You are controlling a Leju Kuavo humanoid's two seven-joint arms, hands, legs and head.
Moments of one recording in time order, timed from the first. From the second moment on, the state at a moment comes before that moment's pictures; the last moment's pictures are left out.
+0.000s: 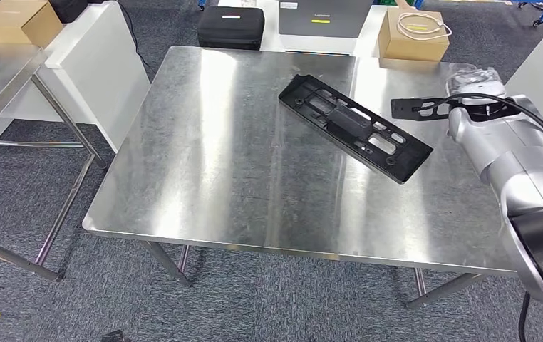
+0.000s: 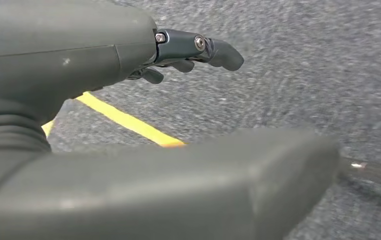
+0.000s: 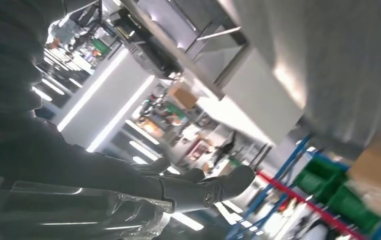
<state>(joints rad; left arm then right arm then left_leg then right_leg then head) -0.09 -0.17 0.58 -0.20 -0.36 0.41 -0.43 -1.36 -0.24 0.80 -0.25 1.12 0.19 0.24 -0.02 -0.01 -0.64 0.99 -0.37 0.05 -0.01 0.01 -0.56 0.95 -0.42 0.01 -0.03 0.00</state>
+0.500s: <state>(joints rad) -0.09 -0.17 0.57 -0.20 -0.41 0.39 -0.38 -1.39 -0.28 0.76 -0.26 1.13 0.07 0.30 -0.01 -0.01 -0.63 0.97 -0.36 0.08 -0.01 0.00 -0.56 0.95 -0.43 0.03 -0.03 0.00</state>
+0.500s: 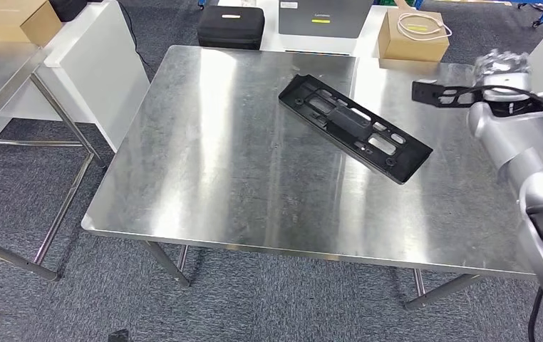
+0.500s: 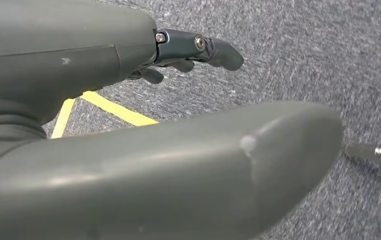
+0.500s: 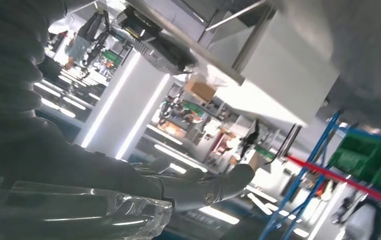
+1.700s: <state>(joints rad) -0.10 -0.17 0.55 -0.20 -0.43 0.36 -0.37 -1.41 -0.34 0.74 -0.25 1.16 0.06 0.30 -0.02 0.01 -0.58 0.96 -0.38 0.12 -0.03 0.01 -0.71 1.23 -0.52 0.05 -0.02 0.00</state>
